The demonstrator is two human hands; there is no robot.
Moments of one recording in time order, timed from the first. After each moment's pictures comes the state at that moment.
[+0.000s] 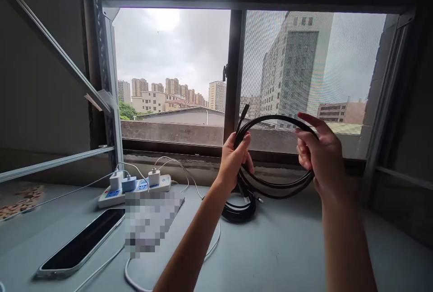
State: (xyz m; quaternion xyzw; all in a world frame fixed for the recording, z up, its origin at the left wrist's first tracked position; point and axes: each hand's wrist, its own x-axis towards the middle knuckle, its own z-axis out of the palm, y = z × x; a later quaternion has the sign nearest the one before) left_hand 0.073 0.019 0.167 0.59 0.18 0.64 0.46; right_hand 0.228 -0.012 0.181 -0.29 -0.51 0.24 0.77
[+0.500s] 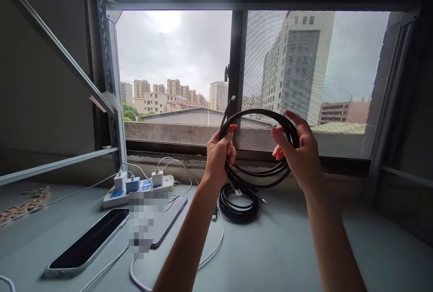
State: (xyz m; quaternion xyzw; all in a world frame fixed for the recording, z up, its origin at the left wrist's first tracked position) left_hand 0.047 0.012 0.183 0.49 0.19 0.71 0.46; right_hand 0.201 0.004 0.175 -0.29 -0.57 0.17 0.75
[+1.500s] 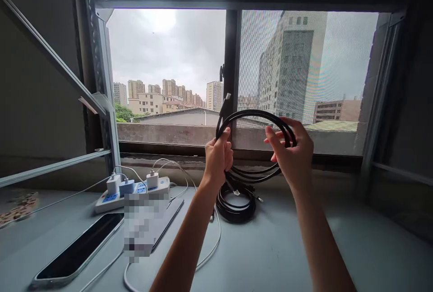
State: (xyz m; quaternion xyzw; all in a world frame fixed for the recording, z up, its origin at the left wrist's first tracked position) left_hand 0.055 0.010 0.184 0.48 0.24 0.70 0.48; right_hand 0.194 0.008 0.171 -0.31 -0.53 0.08 0.78
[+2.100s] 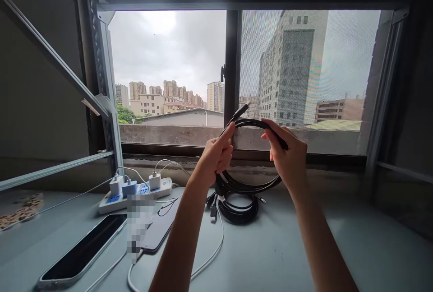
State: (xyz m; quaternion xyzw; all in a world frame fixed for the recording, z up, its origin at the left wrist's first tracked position) left_hand 0.034 -0.001 0.196 0.54 0.27 0.59 0.54; right_hand 0.194 0.021 0.163 -0.28 -0.63 -0.04 0.72
